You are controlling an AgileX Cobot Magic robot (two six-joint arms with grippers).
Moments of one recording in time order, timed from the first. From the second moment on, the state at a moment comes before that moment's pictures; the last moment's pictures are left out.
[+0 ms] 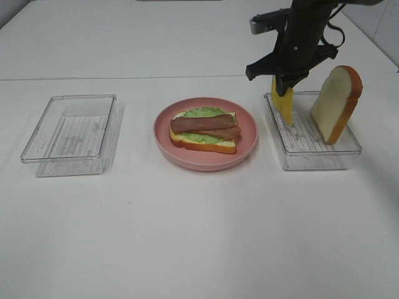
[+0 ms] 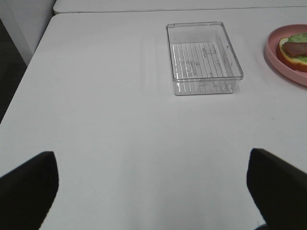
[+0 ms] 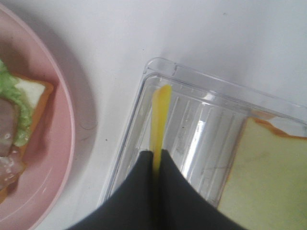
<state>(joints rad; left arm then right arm) 0.05 0.00 -0.52 -0.02 1.08 0.01 0.28 2.24 -1.90 -0.15 0.98 0.08</state>
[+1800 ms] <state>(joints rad) 0.05 0.00 -0.52 -0.02 1.08 0.01 0.63 2.21 -1.97 0.30 1.06 -0.16</state>
